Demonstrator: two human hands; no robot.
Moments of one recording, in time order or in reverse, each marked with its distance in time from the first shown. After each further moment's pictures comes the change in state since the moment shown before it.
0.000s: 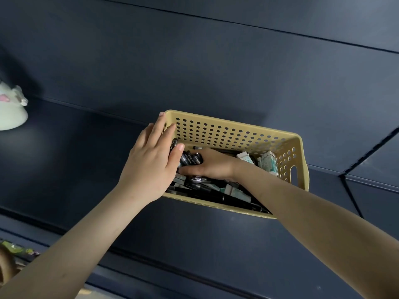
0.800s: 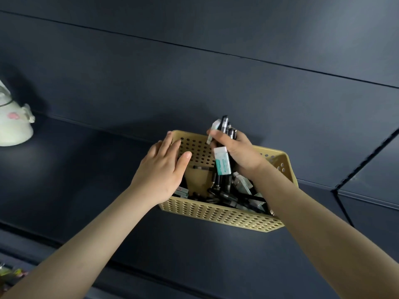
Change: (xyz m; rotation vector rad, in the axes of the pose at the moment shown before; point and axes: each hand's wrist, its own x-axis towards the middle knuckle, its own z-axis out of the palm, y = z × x) left_hand 0.019 0.005 -0.006 -0.068 -0.192 -0.086; right_hand -0.029 -0.025 -0.052 0.704 0.447 -0.108
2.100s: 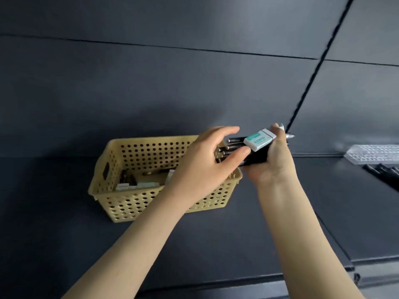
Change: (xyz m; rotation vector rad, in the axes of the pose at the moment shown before) left_hand -0.015 0.156 0.014 -0.725 -0.052 0.517; right_hand -0.116 -0.015 -0.079 0.946 0.796 0.091
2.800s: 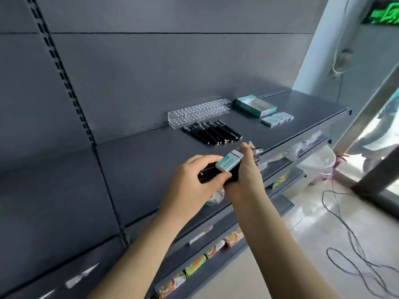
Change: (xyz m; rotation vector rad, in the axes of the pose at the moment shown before) left_hand -0.034 0.191 0.399 -0.263 -0.344 0.124; right_hand -0.078 -0.253 -0.367 0.147 0.493 -0.261
